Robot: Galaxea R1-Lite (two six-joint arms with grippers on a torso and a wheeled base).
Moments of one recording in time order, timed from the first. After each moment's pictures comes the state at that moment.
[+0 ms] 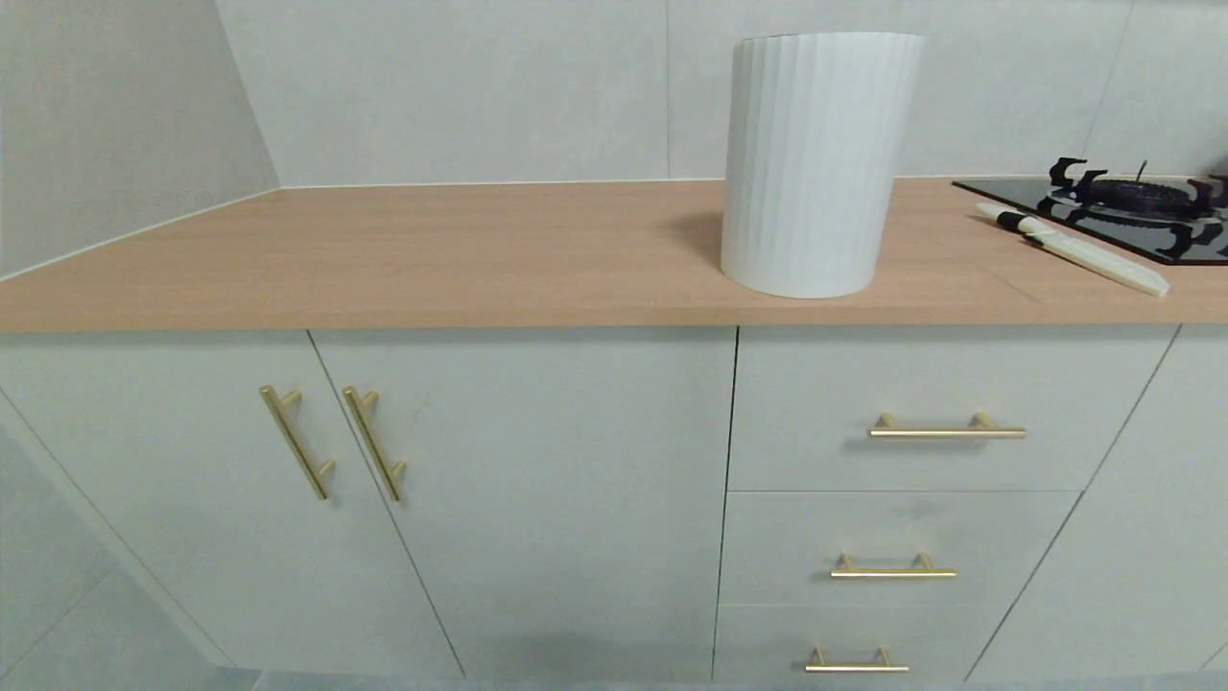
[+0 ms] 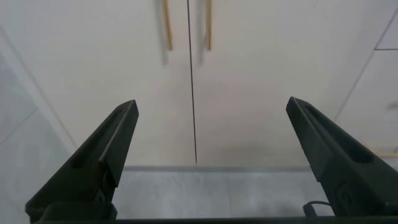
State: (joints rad) left arm 0.00 0.00 0.00 0.00 -0.01 0.00; right arm 0.00 0.00 0.00 0.00 0.01 0.01
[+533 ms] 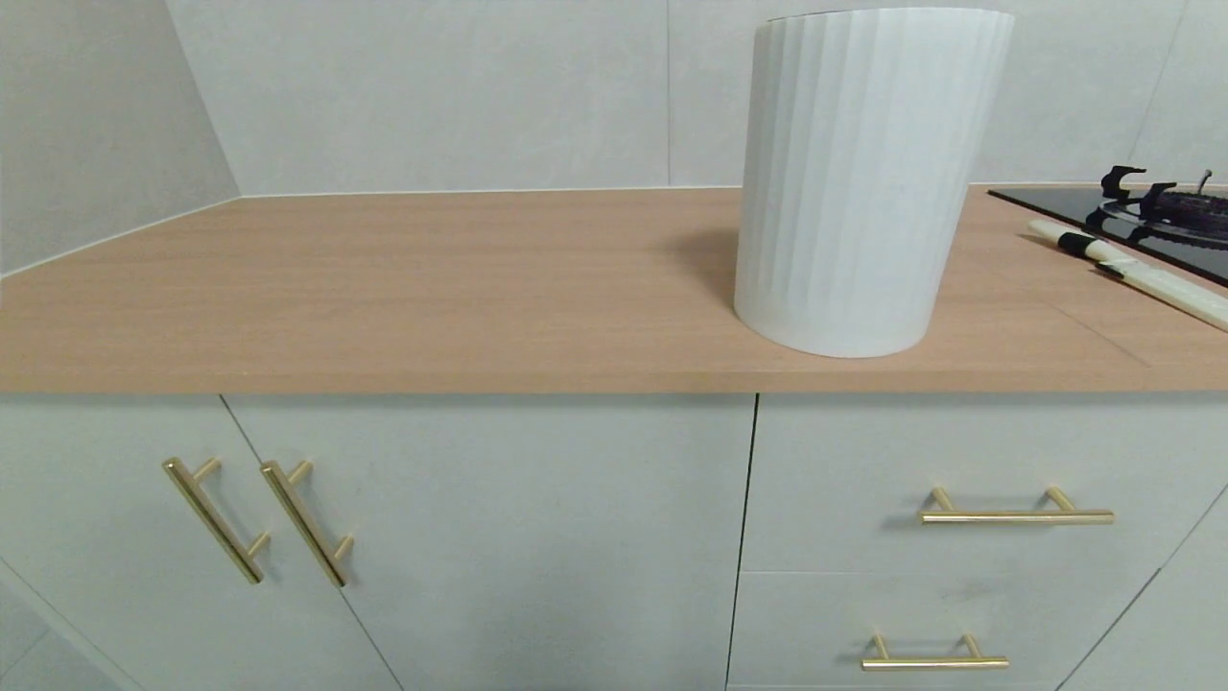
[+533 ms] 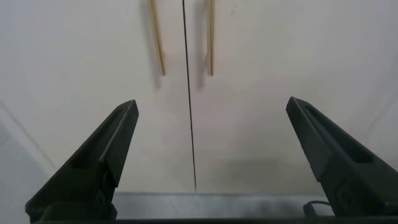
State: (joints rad) left arm 0.00 0.00 0.00 0.00 -0.01 0.01; right arm 0.00 0.00 0.00 0.00 0.01 0.01
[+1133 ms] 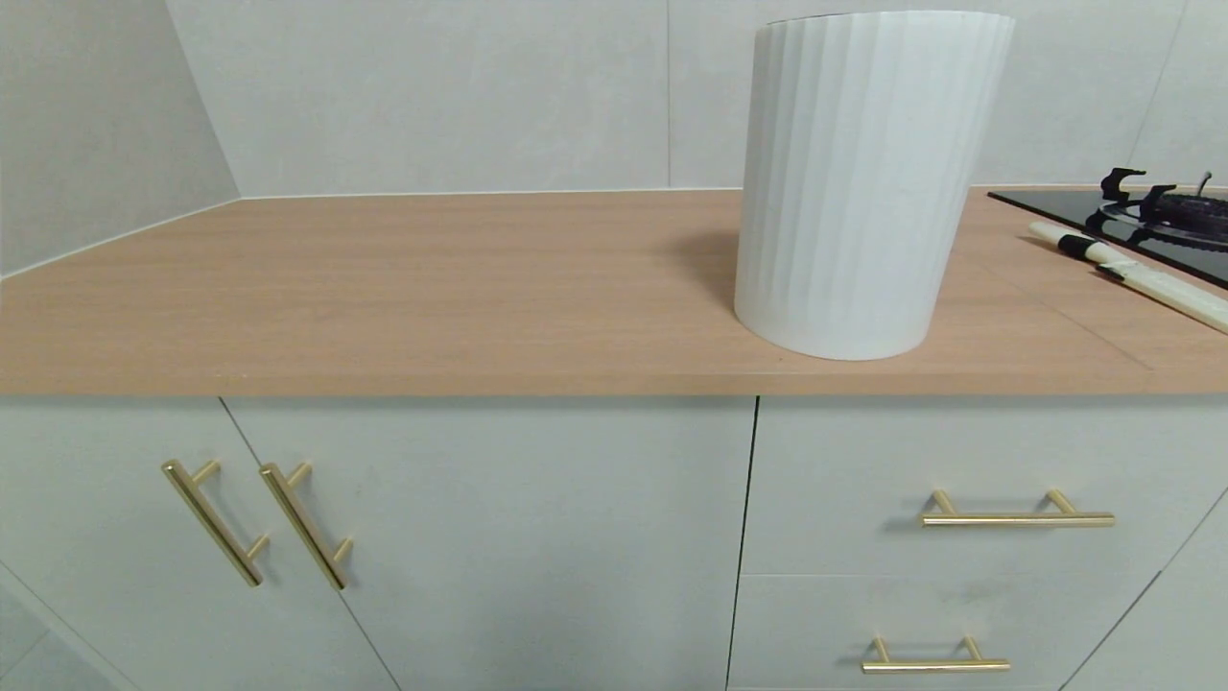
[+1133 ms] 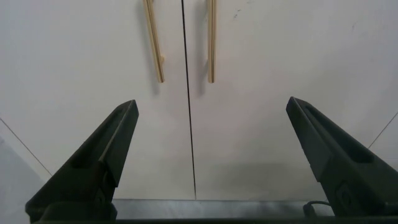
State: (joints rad) left arm 0.00 0.00 0.00 0.00 -0.01 0.01; right arm 0.00 0.00 0.00 0.00 0.01 0.01
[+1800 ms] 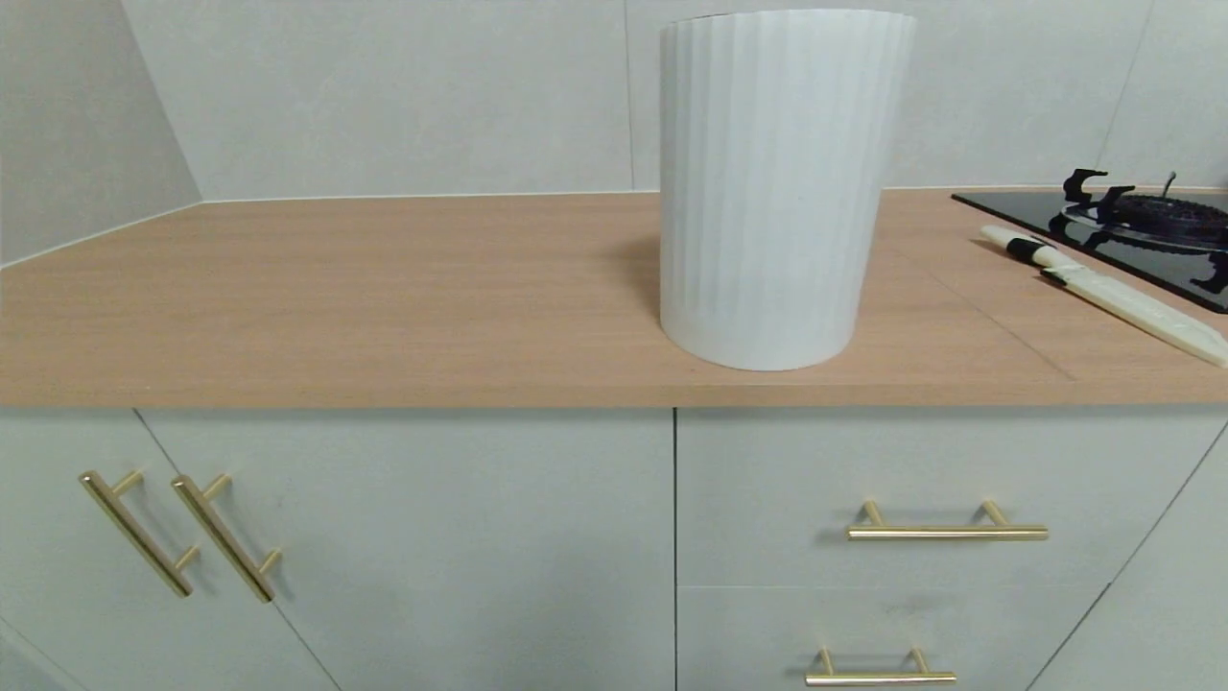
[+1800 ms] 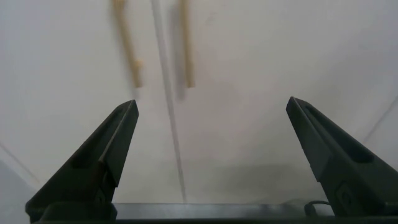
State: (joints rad) left arm 0.00 0.00 0.00 0.00 -0.01 0.01; right arm 0.00 0.00 0.00 0.00 0.01 0.01
